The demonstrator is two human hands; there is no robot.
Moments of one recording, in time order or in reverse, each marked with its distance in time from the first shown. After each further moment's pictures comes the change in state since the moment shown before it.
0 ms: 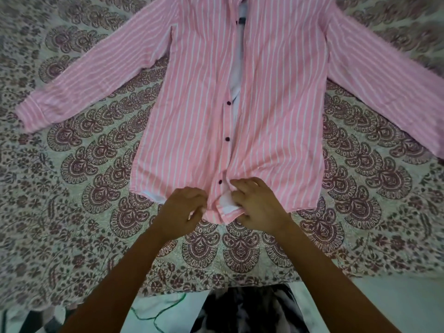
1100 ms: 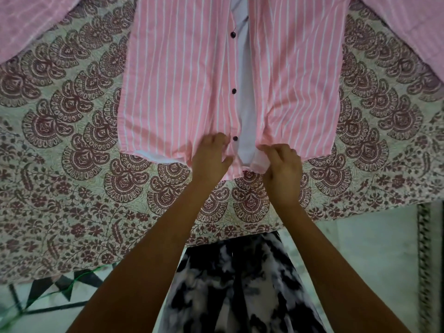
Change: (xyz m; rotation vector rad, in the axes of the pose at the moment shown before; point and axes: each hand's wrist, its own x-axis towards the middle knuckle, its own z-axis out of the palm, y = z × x) left_hand 0.039 0.007 0.056 -0.155 -0.014 -0.444; right_hand -0.026 -0.051 0.027 0.066 0.418 0.669
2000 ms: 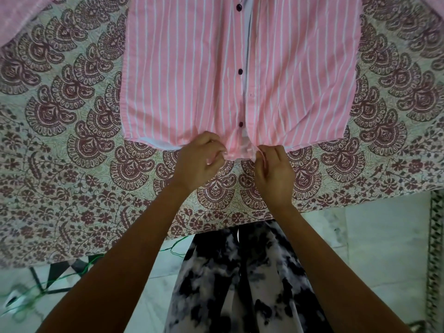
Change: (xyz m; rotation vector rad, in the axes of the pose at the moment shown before) left_hand -0.036 -0.029 -0.034 -0.057 0.047 0.370; right_hand -0.029 -0.026 0.018 0.287 0.003 0.162
